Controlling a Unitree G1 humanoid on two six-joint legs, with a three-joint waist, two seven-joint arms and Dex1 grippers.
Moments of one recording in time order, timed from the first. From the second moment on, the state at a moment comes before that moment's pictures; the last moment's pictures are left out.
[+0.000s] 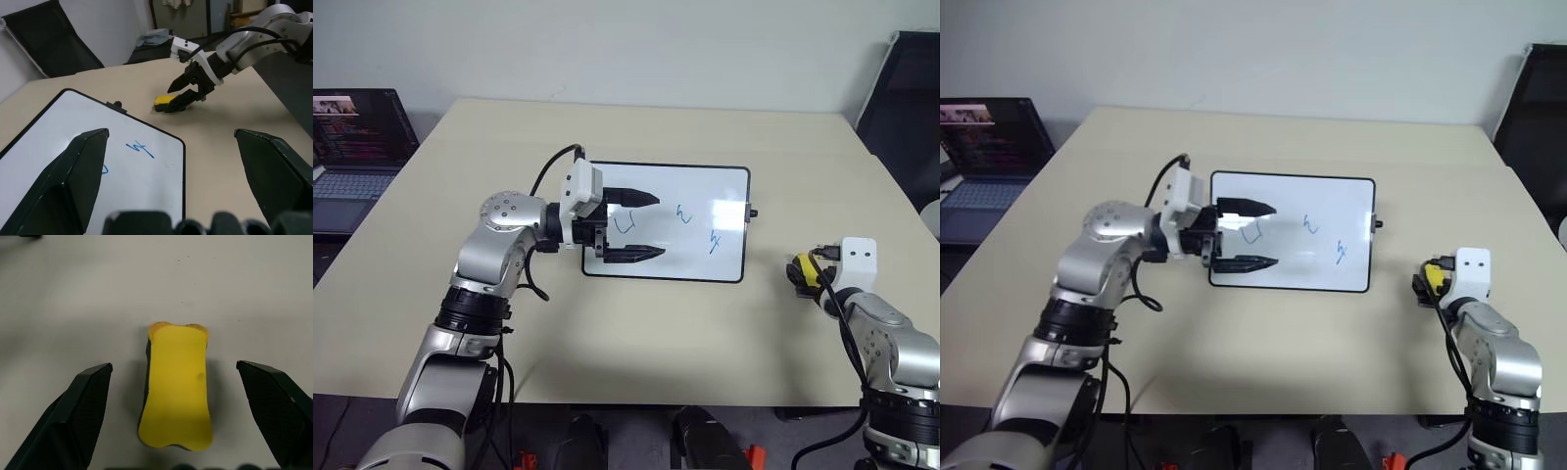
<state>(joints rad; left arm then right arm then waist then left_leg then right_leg) -0.75 0.53 -0.13 0.17 -0.40 0.21 -1.29 -0.23 -0.38 -0.33 -0.22 0.25 0.90 0.13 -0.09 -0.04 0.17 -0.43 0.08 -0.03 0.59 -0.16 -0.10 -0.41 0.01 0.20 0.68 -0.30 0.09</state>
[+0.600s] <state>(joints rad) -0.74 0.53 -0.12 0.19 -0.40 0.22 -1.28 -0.29 -0.42 -0.30 -0.12 0.22 0.84 0.14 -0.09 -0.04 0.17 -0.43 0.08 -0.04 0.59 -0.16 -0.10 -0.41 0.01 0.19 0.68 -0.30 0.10</state>
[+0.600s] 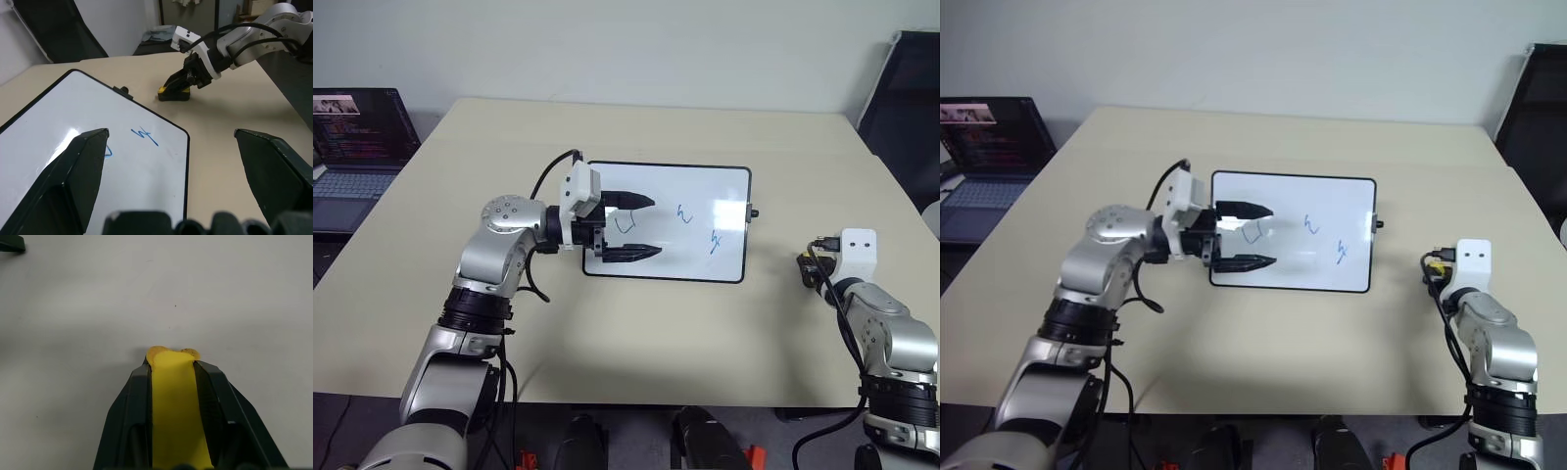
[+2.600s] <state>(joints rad) -0.68 0.53 -0.10 0.05 -0.43 0.32 -1.24 -0.26 -0.39 -0.30 -0.15 0.21 0.85 0.11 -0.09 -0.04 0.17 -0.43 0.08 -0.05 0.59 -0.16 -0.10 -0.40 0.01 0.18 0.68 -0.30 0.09</state>
